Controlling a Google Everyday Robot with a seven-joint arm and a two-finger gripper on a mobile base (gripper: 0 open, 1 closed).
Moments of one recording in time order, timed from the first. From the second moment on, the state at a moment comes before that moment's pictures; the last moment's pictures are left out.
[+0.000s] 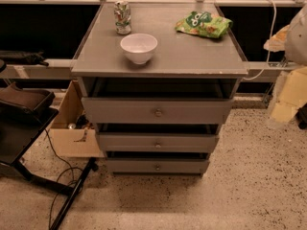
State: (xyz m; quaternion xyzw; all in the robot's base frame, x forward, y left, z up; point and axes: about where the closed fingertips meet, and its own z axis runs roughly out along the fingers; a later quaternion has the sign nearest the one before) arm 0.438 -0.217 0.976 -0.60 0.78 -0.03 0.16
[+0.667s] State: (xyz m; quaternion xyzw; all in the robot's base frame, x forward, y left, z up) arm 0.439 -0.214 0.974 -0.61 0.78 -0.05 0.15
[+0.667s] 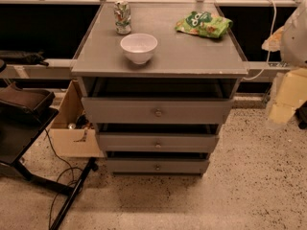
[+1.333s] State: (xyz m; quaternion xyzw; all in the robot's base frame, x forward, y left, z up) arm 0.439 -0.238 0.812 -0.63 0.77 -0.06 0.09
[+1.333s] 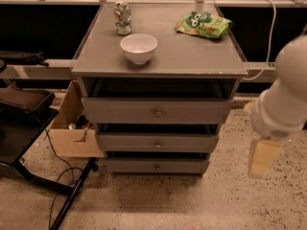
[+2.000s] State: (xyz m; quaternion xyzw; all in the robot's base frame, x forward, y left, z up) arm 0.447 -0.247 0.696 -0.64 0.76 -0.05 0.07
